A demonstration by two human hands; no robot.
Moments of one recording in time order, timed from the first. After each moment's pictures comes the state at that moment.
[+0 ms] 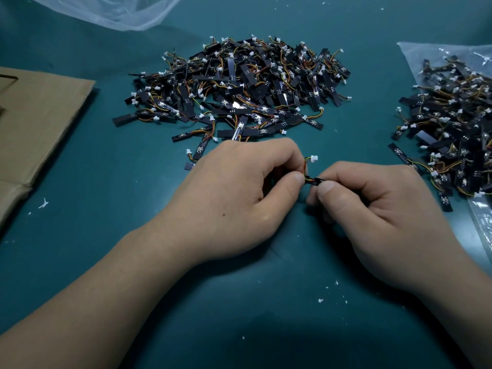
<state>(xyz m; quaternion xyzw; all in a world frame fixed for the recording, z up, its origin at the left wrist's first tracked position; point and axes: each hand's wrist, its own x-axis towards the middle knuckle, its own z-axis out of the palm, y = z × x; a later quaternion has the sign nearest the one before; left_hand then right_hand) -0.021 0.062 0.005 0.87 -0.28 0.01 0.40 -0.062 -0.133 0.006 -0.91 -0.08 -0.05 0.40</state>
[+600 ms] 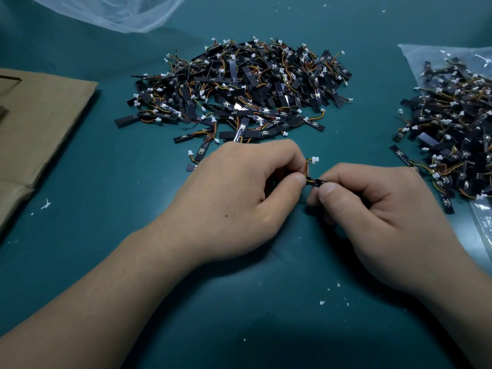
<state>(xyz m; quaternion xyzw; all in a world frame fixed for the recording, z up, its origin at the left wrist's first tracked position) -0.021 0.062 0.006 0.87 -0.28 0.01 0.40 -0.062 -0.133 0.006 -0.91 -0.08 -0.04 0.40</state>
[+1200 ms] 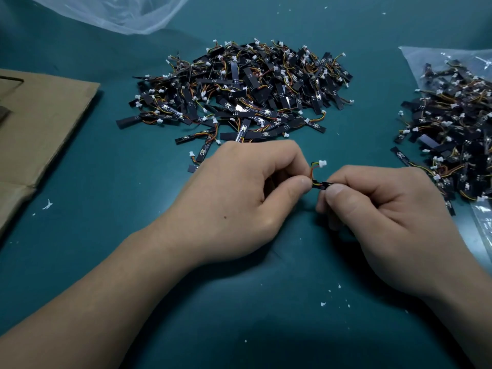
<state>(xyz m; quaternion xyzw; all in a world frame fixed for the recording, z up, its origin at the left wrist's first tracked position) -0.021 0.063 0.009 0.86 -0.28 0.00 0.44 -0.063 -0.136 0.007 -0.89 -0.11 -0.05 0.43</state>
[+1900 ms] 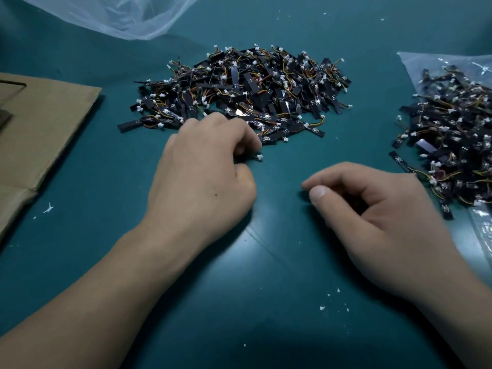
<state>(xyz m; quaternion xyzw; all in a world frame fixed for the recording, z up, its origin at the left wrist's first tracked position) -0.010 0.070 0.013 0.94 -0.08 0.05 0.33 -0.062 -0.135 -0.003 -0.92 -0.08 -0.08 0.37</state>
